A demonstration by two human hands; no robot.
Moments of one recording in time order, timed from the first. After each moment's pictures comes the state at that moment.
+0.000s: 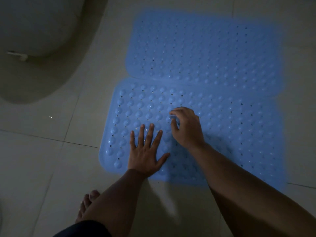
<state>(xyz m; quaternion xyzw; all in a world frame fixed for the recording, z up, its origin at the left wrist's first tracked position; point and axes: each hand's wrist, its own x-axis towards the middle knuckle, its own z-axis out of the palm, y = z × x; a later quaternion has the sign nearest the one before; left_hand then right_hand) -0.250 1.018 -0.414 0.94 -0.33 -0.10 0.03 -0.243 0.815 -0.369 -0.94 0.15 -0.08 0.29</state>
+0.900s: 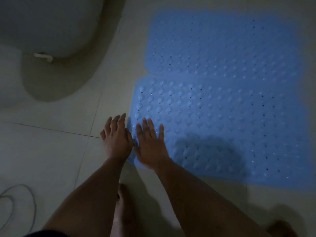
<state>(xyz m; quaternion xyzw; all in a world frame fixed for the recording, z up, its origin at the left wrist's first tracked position) -0.171 1.142 -0.379 0.98 -0.10 -0.05 0.13 -0.240 1.018 -0.400 -0.98 0.03 0.11 0.15</state>
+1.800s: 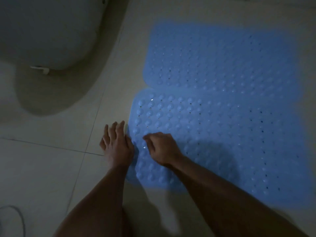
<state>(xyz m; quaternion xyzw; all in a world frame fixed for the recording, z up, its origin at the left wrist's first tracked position) -0.145 1.121 -0.387 0.98 -0.04 -0.04 0.19 -0.200 0.953 -0.379 -0.95 0.03 0.03 0.32</state>
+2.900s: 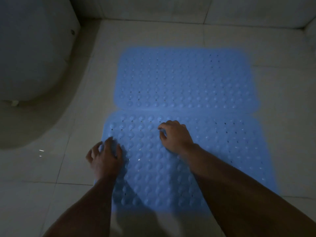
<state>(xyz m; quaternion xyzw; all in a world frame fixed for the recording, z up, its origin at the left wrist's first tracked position) -0.132 1.046 -0.373 0.99 -0.04 -0.03 0.16 -0.178 0.784 -0.334 -0.96 0.14 0.10 0.23</state>
